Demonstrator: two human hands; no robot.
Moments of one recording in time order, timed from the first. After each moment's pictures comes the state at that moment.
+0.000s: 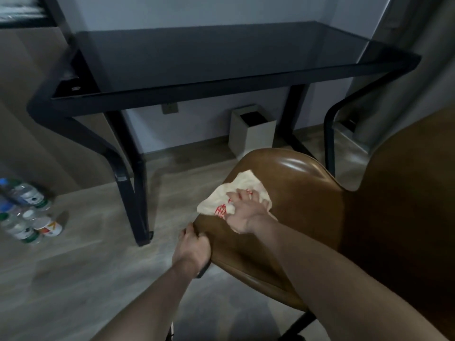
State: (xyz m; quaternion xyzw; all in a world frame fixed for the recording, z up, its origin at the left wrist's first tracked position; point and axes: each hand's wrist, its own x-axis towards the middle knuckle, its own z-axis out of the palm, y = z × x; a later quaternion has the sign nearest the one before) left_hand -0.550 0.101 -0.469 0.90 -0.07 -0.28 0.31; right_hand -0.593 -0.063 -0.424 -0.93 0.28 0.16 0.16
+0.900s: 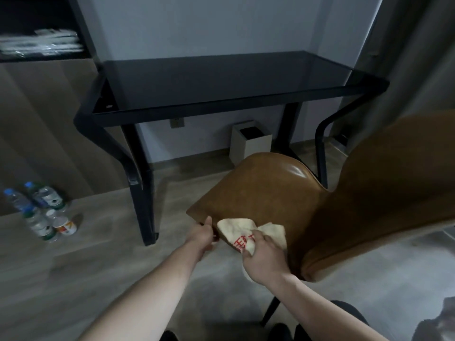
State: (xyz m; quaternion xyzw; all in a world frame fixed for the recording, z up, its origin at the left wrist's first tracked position) left_hand -0.590 0.100 -0.427 0.79 0.05 -0.33 0.51; right_hand -0.752 0.017 -0.395 -0.88 0.39 0.06 0.25
